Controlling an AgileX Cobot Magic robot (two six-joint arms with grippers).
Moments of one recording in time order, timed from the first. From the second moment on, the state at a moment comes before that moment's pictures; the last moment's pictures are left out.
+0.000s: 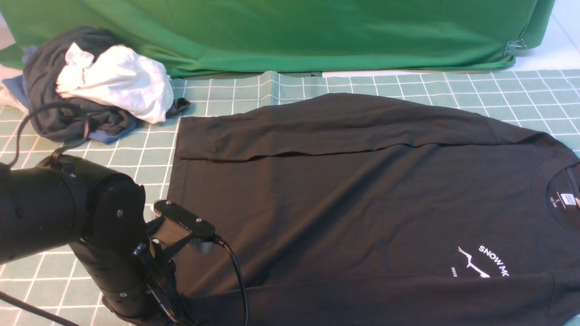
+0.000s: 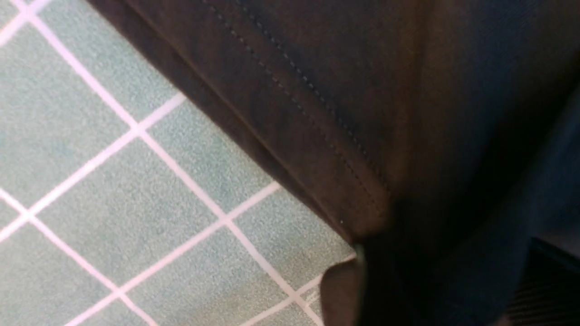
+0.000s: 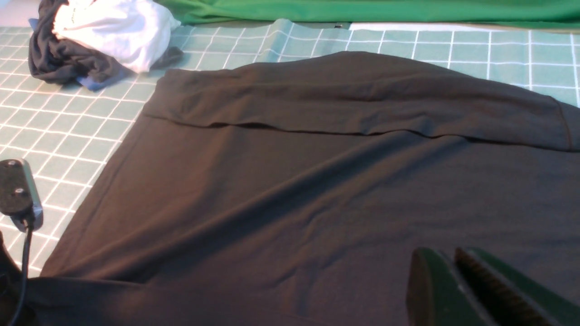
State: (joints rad) right arm 0.31 0.63 -0.70 0.31 0.65 -0.06; left arm -0.41 1.50 -0.72 -0.08 0.89 0.21
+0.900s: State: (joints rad) right arm 0.31 0.63 -0.70 0.31 0.65 -0.06; left arm -0.41 1.50 -0.95 -0.09 1.20 0.14
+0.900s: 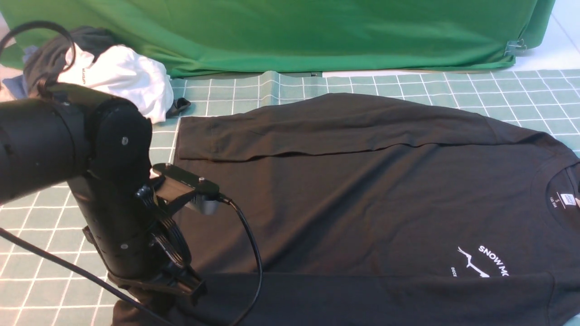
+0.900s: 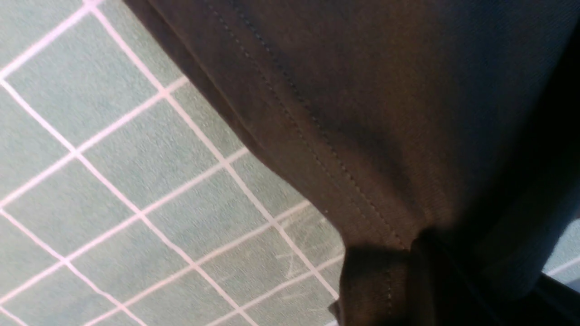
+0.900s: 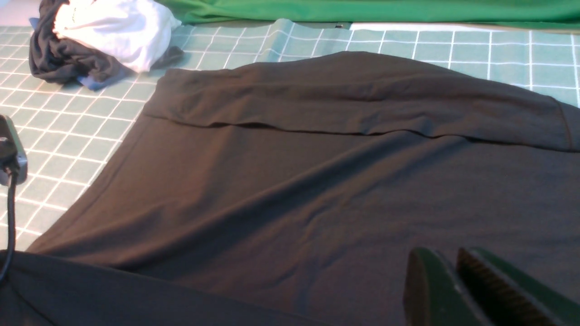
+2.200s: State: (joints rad) right arm 0.31 0.63 -0.70 0.31 0.65 -0.06; left arm -0.41 1.51 -0.78 -0.02 0.99 0.14
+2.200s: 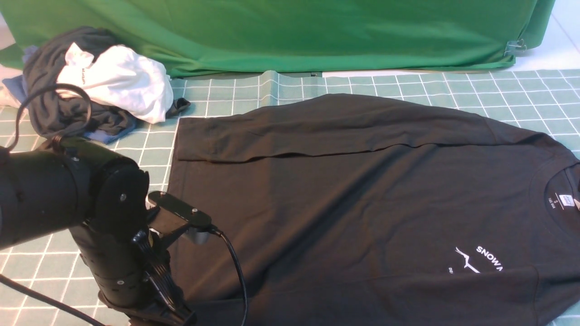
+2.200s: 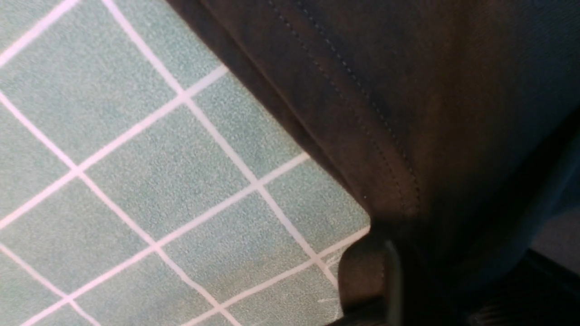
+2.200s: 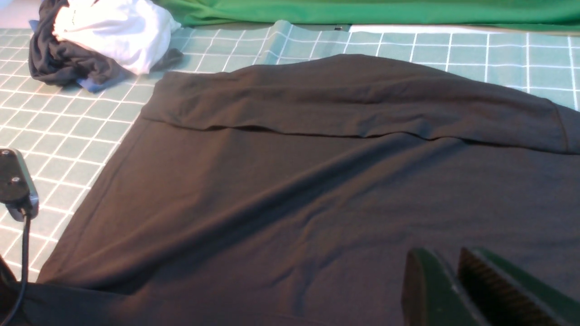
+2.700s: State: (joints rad) right arm 0.31 0.63 -0.70 0.31 0.65 -0.06; left arm -0.42 1.46 -0.90 -0.06 1.18 0.19
